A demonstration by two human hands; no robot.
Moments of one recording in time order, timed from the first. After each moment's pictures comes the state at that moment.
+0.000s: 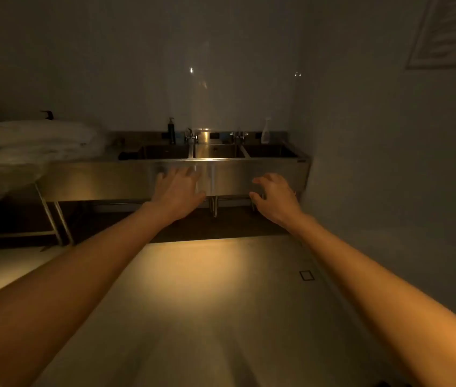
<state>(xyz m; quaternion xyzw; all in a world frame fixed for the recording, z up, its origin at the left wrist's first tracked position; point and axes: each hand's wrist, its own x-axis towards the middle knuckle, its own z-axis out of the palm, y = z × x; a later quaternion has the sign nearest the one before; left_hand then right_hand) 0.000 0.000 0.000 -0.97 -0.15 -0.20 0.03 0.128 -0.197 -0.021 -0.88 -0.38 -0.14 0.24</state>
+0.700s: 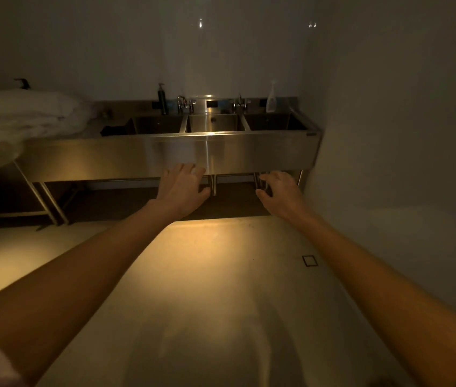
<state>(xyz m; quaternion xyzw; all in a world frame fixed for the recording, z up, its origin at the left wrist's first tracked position) 0.197 0.006 -0.050 -0.97 -0.16 -0.16 0.02 0.330 -0.188 -0.081 -0.90 -0.35 -0.07 0.24</state>
